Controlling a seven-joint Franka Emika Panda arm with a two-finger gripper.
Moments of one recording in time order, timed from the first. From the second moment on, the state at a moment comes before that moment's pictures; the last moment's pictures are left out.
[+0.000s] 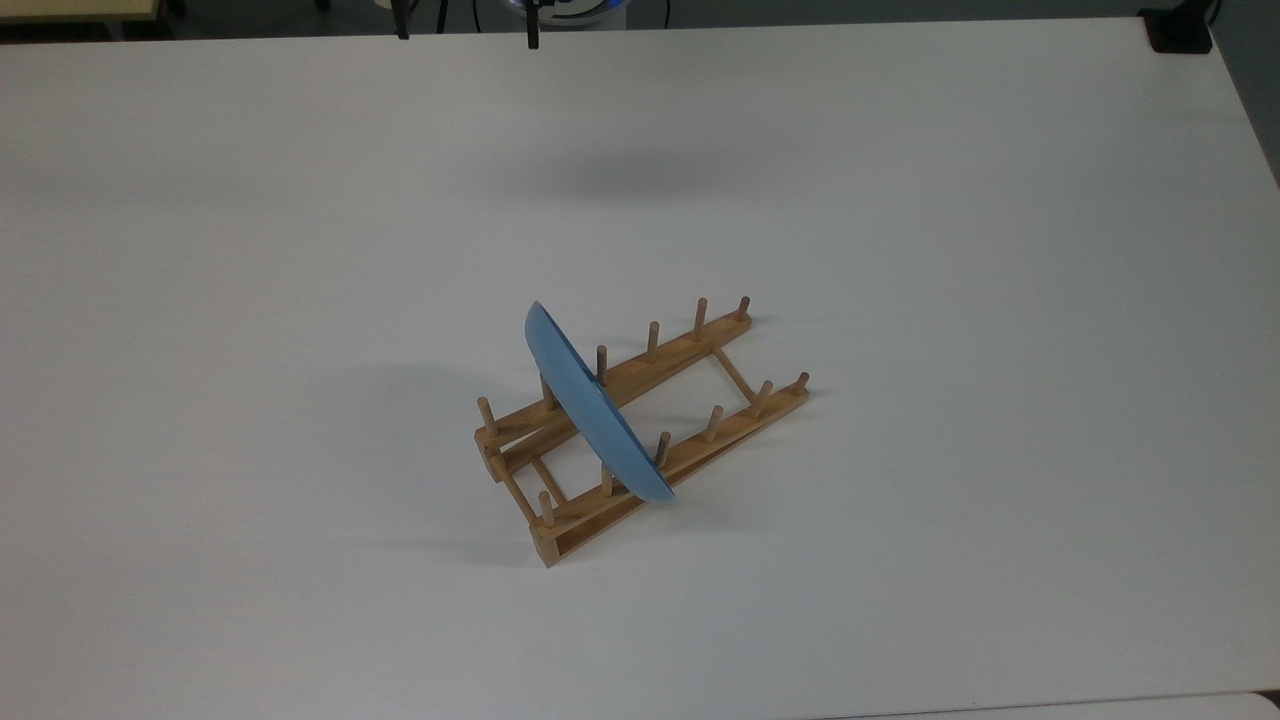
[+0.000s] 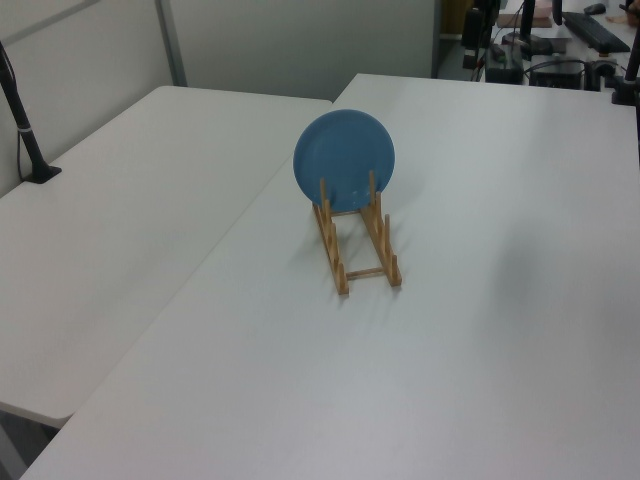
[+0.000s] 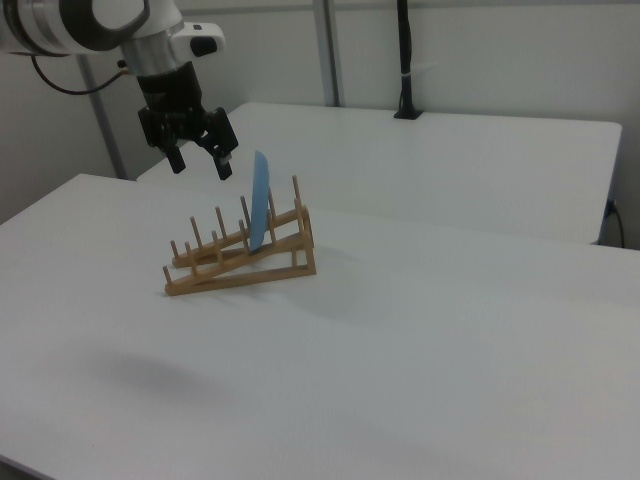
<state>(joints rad) 0.04 -0.02 -0.04 -1.60 -0.06 1.66 0.01</state>
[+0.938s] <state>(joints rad) 0.04 -0.01 -0.04 -1.60 -0.06 1.66 -0.08</state>
